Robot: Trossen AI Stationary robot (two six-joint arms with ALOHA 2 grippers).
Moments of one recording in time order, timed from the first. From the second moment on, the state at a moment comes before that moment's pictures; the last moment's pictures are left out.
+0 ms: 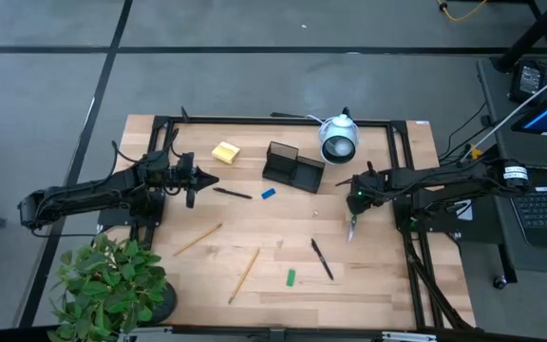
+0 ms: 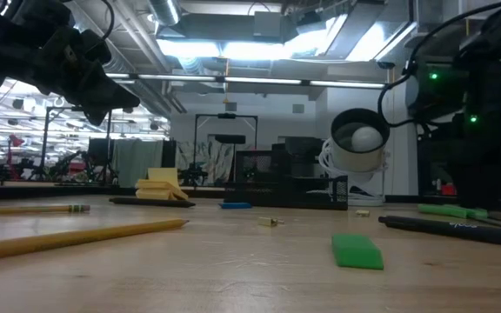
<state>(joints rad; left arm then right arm) 0.41 0.45 0.16 0.03 0.25 -0.22 -0.17 1.15 0.41 -0.72 0.17 1.01</state>
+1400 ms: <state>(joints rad) 0.41 0.45 0.16 0.04 0.25 -0.22 -0.14 1.16 0.48 -0.67 0.33 0.85</state>
